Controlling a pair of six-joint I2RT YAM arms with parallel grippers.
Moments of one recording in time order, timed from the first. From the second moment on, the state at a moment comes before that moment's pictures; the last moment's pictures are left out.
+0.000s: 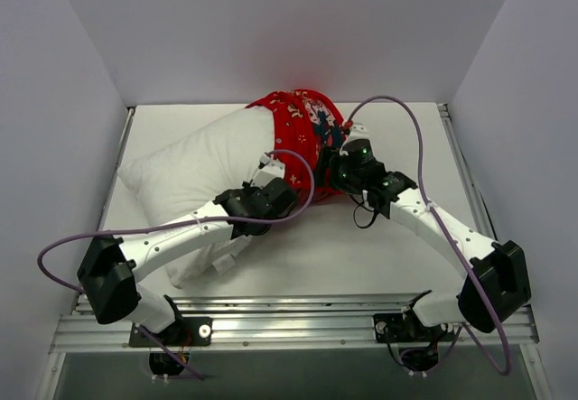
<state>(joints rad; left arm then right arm) -0.97 1.50 1.21 -0.80 -0.76 -0.46 0.54 1.35 1.03 -0.27 0.09 0.49</state>
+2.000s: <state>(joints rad) -0.33 1.74 2.16 -1.08 -0.64 -0.04 -0.18 1.80 2.16 -0.48 0.02 0.57</state>
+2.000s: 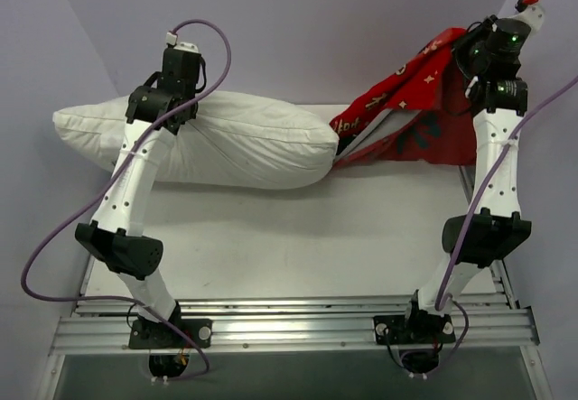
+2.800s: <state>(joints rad) -0.31 1.41 1.51 -0.81 -0.58 -0.27 0.22 1.42 1.12 -0.33 -0.02 0.62</state>
